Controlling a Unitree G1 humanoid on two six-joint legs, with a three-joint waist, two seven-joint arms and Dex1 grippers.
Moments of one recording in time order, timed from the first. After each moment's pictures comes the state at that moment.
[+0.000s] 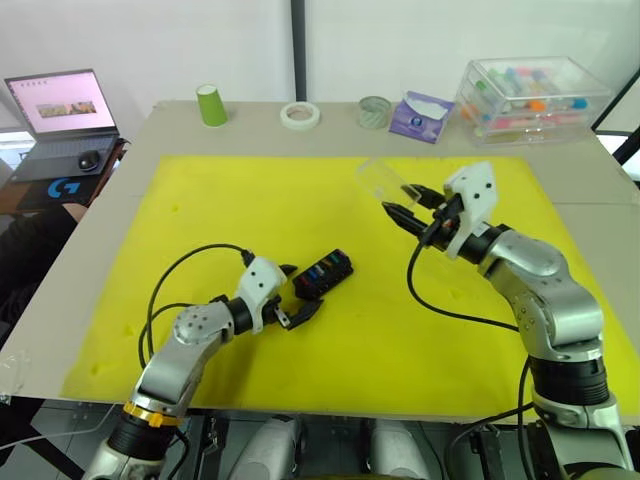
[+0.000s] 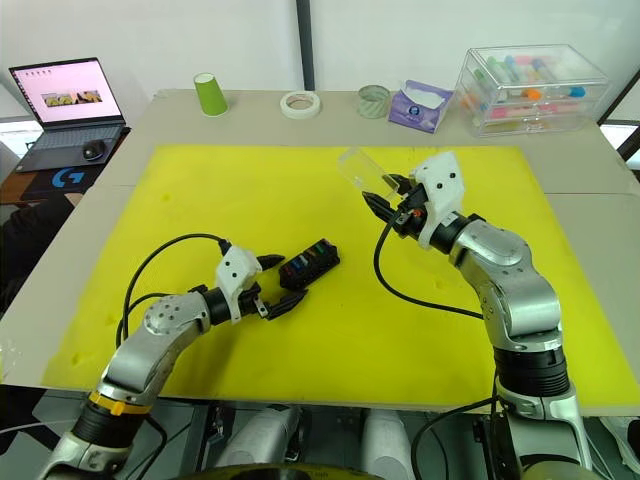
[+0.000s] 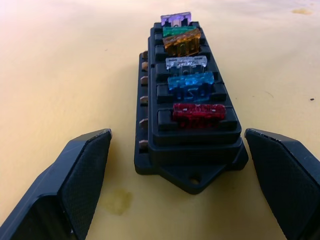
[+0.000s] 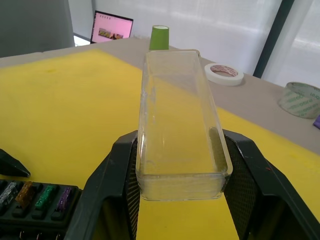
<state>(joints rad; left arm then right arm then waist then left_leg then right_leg) -0.16 0.41 -0.20 -0.19 -0.22 0.30 -0.69 -0.41 -0.52 -0.08 -0.32 0.38 0.57 0.57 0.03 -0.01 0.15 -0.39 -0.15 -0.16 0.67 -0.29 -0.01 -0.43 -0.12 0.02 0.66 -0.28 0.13</state>
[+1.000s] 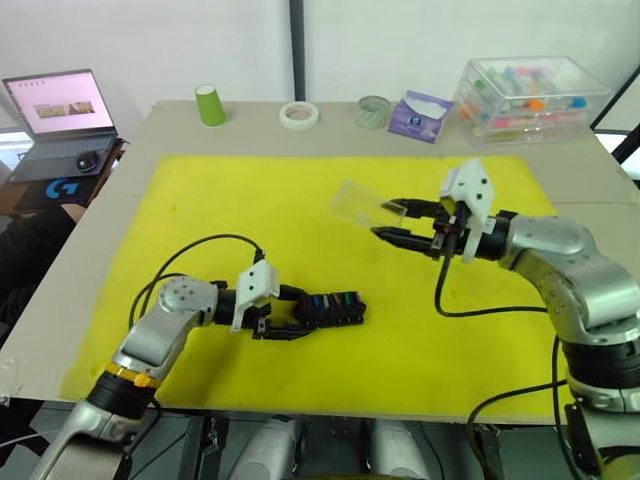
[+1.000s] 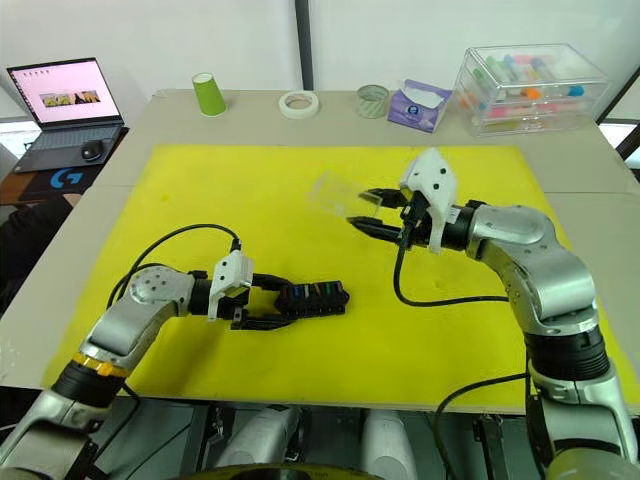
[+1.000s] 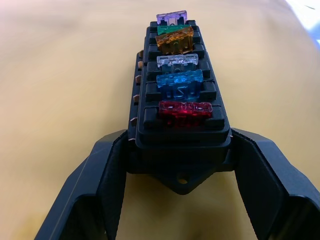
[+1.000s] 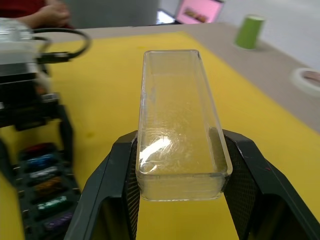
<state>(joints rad) -0.38 0.57 -0.28 0.07 -0.29 0.13 -1.26 -0.52 -0.75 0.02 -0.32 0.51 0.63 0.99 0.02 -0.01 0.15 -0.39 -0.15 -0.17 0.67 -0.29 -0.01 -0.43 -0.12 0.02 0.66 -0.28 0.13</state>
